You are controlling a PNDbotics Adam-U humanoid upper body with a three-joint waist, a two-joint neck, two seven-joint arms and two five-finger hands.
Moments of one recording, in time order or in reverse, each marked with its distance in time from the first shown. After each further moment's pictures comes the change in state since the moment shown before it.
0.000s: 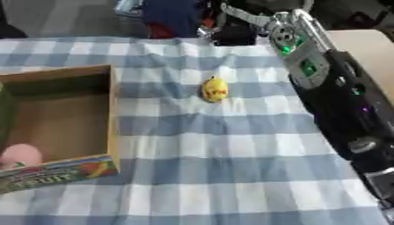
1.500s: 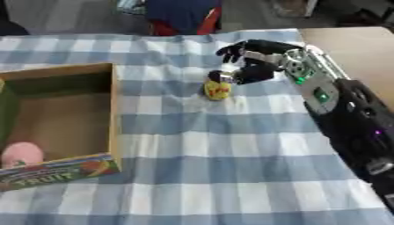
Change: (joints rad) left arm 0.002 0.002 0.000 0.000 -0.001 -0.002 -0.001; right arm 0.109 -0.046 0.030 0.073 0.034 -0.047 0.063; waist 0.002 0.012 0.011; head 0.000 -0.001
